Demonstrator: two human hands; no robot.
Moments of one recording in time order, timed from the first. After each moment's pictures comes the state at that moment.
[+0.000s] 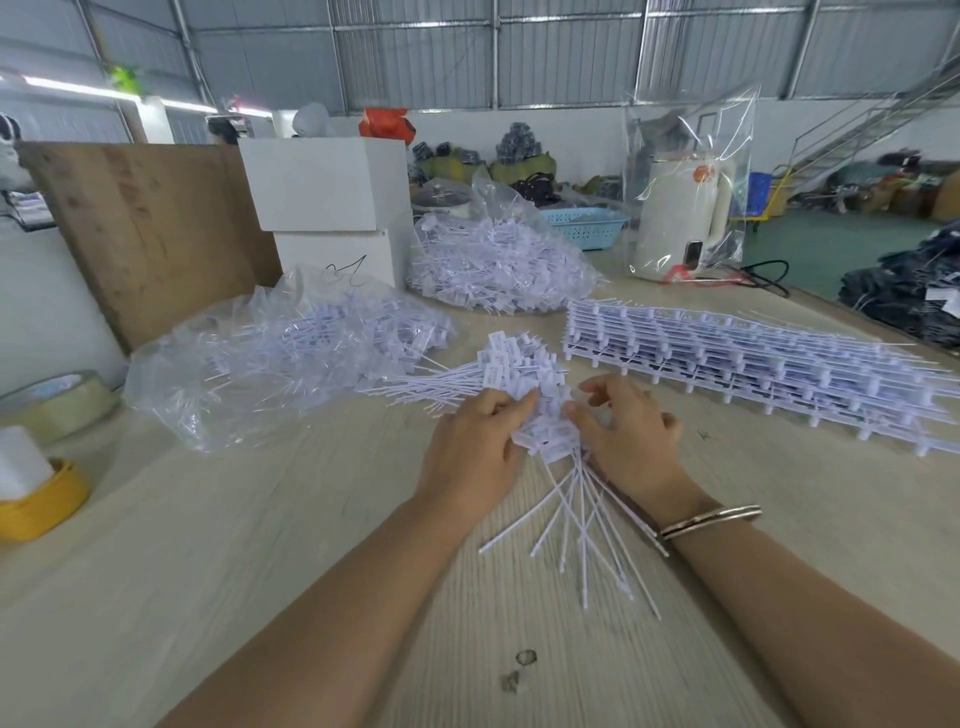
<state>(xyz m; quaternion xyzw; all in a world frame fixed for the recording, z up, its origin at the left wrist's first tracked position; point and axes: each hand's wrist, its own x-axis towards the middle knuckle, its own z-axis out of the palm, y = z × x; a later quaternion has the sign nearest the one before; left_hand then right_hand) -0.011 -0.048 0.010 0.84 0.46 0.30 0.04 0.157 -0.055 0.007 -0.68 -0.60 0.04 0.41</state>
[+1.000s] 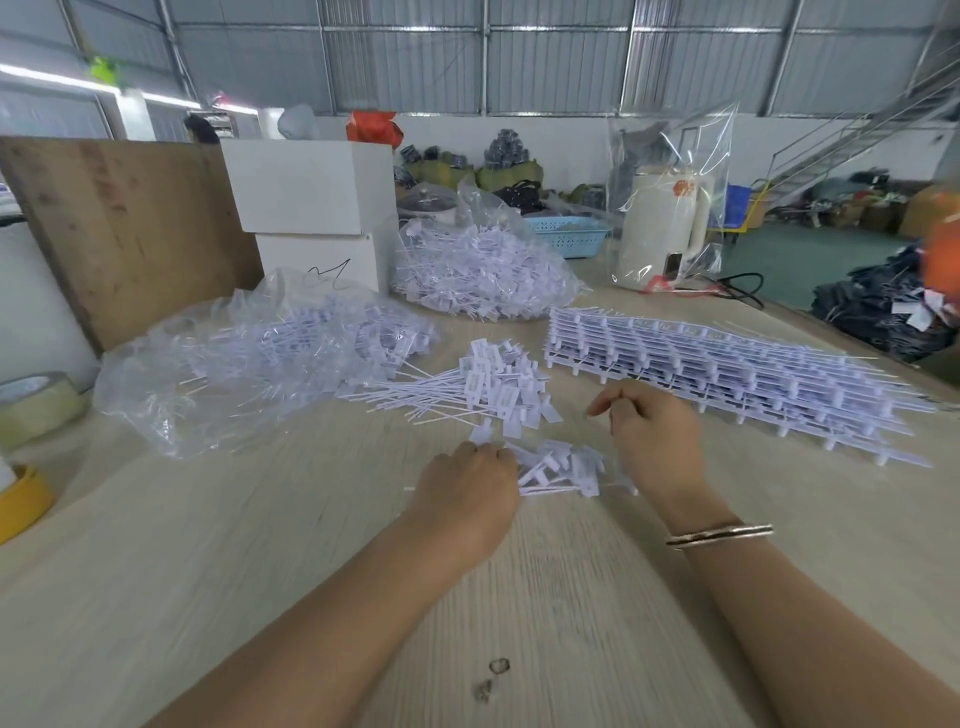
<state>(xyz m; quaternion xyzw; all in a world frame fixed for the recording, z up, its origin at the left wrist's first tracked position) 0.003 -0.075 0.019 0.85 0.51 0.02 -0.07 0.177 -0.073 0.027 -0.63 -0.55 0.09 0.54</state>
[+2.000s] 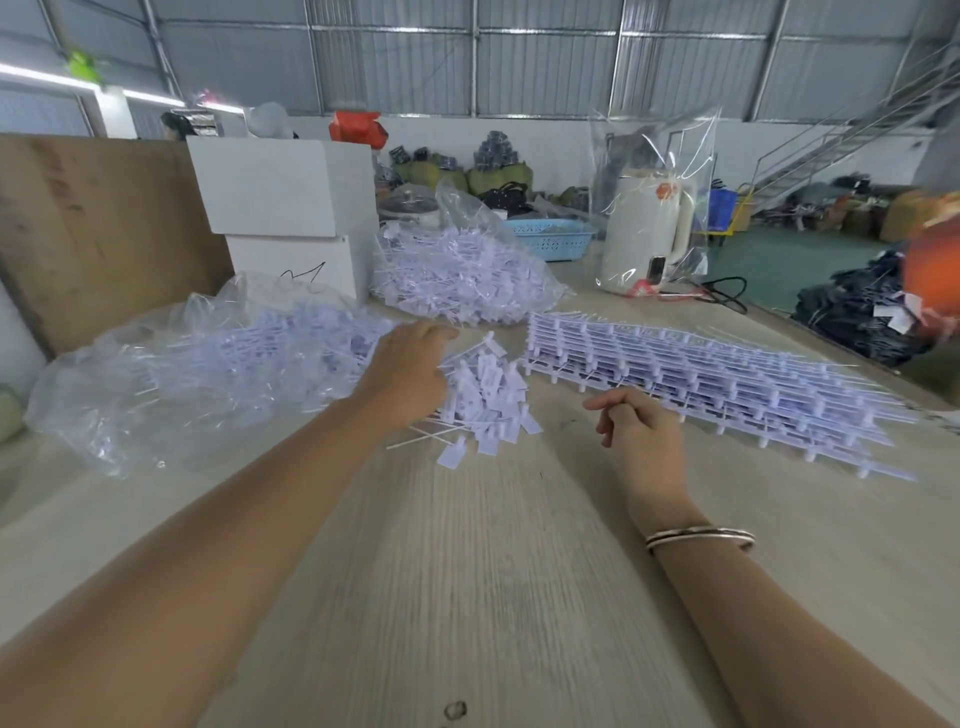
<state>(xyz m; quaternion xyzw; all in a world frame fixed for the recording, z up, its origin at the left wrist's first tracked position) -0.014 0.058 0.052 0.84 0.48 0.26 -0.02 0.197 -0.049 0.011 -0.57 -0.46 0.21 0.65</state>
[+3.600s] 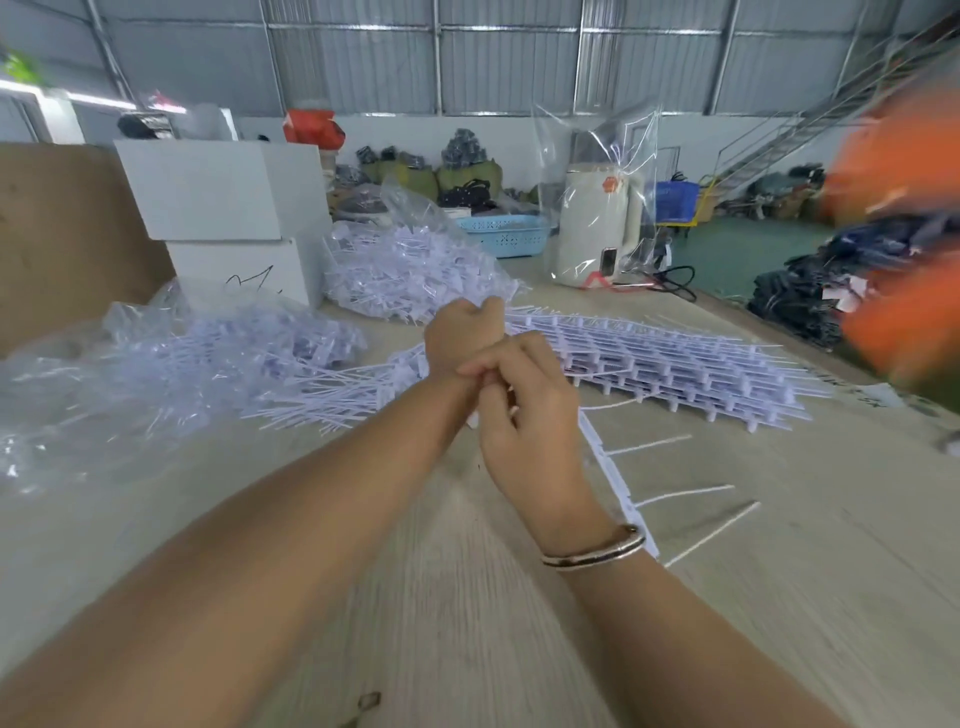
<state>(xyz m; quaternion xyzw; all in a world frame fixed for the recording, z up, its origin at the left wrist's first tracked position) 0.102 -0.006 0.079 0.66 0.50 0.44 0.34 0.152 -0.097 0.054 -0.44 -0.62 0.00 0.65</state>
